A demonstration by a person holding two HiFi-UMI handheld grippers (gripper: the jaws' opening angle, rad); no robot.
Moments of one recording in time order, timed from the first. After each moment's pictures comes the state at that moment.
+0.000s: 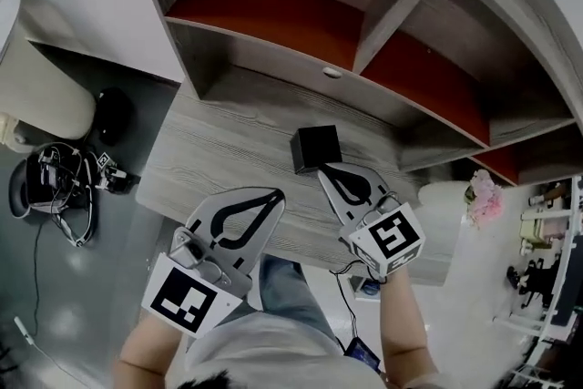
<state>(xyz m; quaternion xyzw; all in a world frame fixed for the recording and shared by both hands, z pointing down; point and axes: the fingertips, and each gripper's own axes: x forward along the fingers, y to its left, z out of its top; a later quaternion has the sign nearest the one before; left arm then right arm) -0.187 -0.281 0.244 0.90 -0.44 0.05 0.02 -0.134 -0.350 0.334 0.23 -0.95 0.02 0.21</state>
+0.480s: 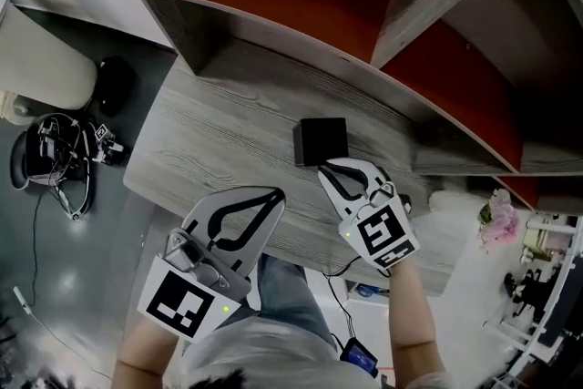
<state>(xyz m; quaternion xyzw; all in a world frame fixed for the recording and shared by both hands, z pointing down) -0.173 -0.310 0.293 0.88 -0.47 0.07 0.07 -0.121 -0.372 0.421 0.13 -0.93 -0.03 0.35</state>
